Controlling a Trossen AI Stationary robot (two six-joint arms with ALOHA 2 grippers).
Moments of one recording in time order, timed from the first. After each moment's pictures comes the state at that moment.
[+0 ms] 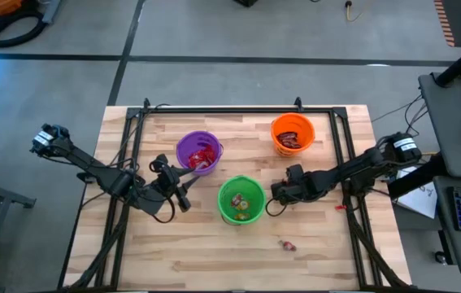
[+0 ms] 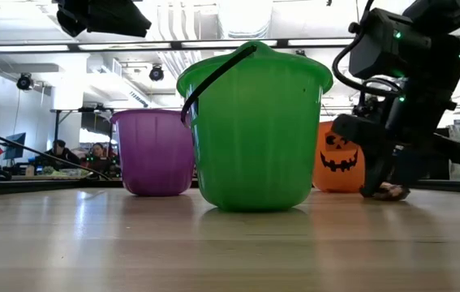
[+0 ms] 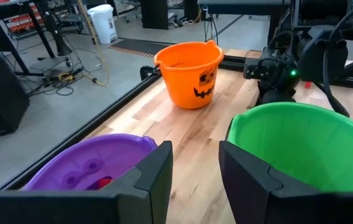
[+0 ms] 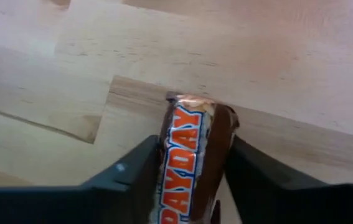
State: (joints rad) left arm -0.51 1.11 0.78 -0.22 -1.01 -0.42; right arm 0.22 1.54 0.67 -0.50 0.39 1.51
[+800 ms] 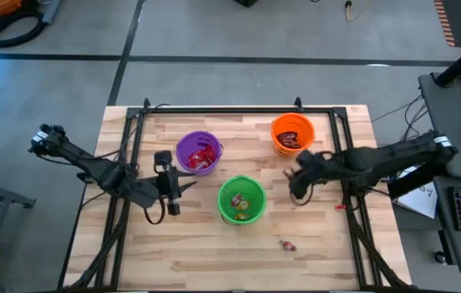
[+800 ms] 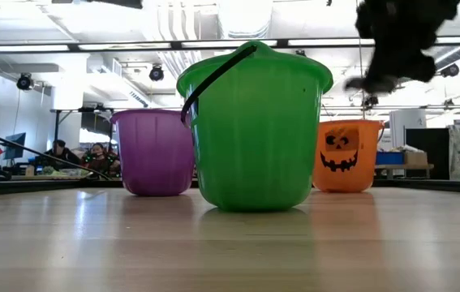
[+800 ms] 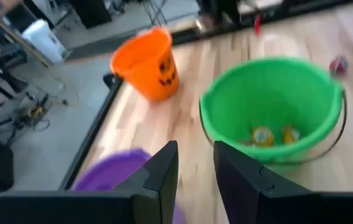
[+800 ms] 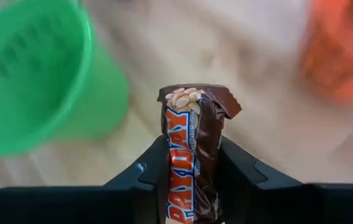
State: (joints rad) left arm -0.49 1.08 0.96 -0.49 -0.77 -0.09; right arm 0.17 1.04 0.84 -0.76 0.24 0.89
